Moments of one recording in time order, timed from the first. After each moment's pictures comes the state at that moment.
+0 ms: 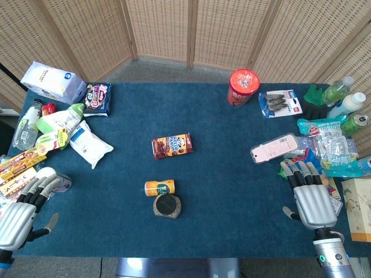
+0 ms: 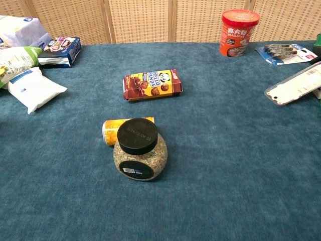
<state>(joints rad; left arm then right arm) -0.05 -0.97 0.11 -1.88 1.73 1.49 -0.07 0.26 -1.03 -0.04 -2.10 -1.36 1.47 -0.62</state>
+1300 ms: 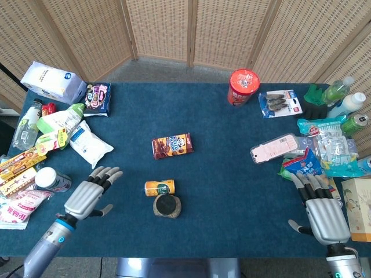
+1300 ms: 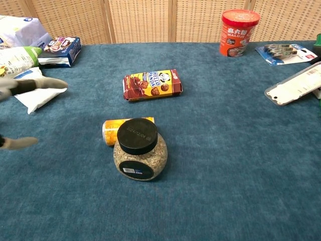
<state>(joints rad) -0.36 -1.30 -0.04 -1.78 1.50 1.07 0.21 0.12 -0.96 -0.07 -2.07 -1.52 1.48 -0.38</state>
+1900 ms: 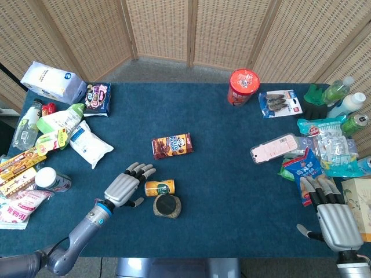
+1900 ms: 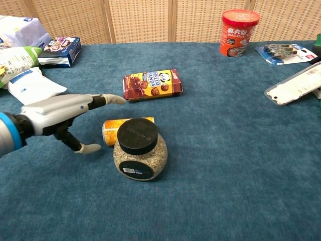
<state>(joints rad) -0.54 -1.59 -0.11 -1.51 1.39 0.91 0.18 0.07 -0.91 -0.07 -2.06 -1.55 1.49 -0.29</state>
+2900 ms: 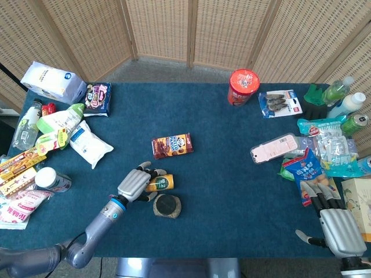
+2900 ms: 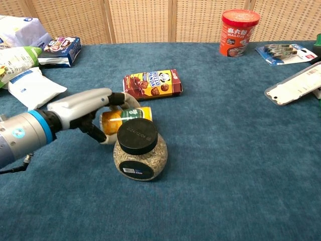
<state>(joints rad) -0.61 -1.70 -0.12 -1.43 1.35 0.97 0.10 0.03 -0.86 -0.08 -2.07 -1.61 1.47 -0.16</state>
